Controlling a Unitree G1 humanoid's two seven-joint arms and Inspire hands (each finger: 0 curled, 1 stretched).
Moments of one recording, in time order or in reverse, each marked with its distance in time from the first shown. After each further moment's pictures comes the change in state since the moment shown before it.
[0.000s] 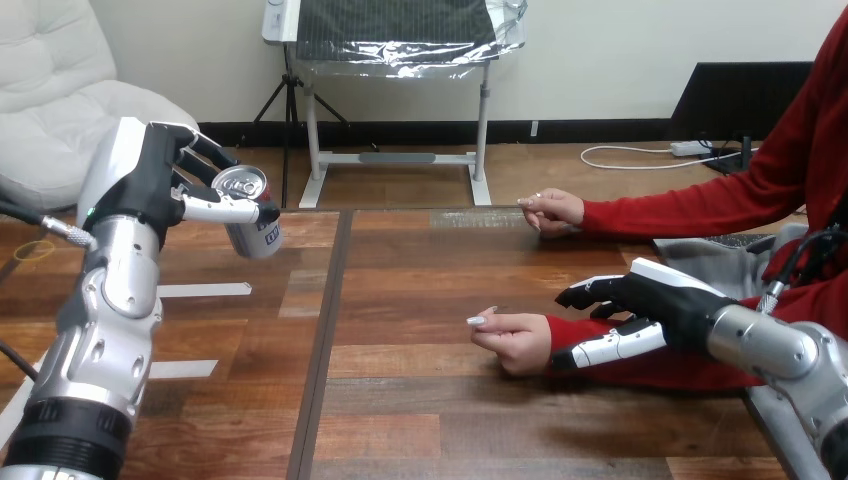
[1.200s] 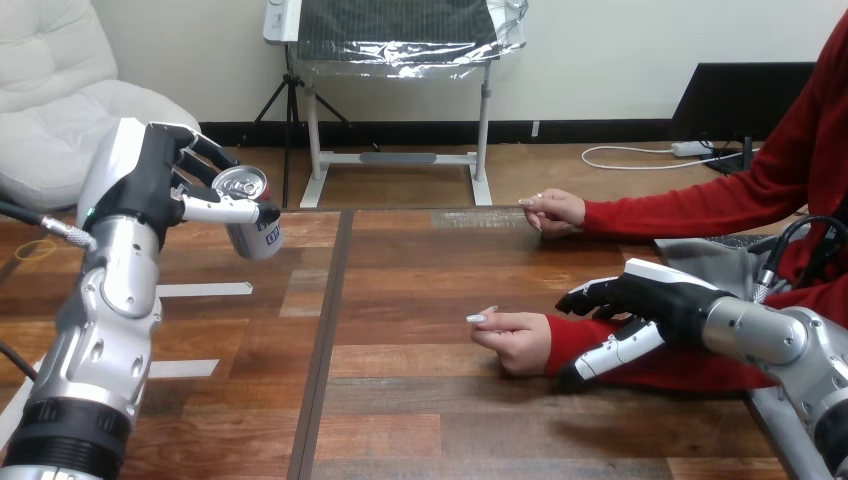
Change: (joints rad) left arm 0.001 0.000 0.004 0.000 -0.003 0.001 -0.003; right arm -0.033 -0.002 0.060 0.000 -0.027 0.047 0.012
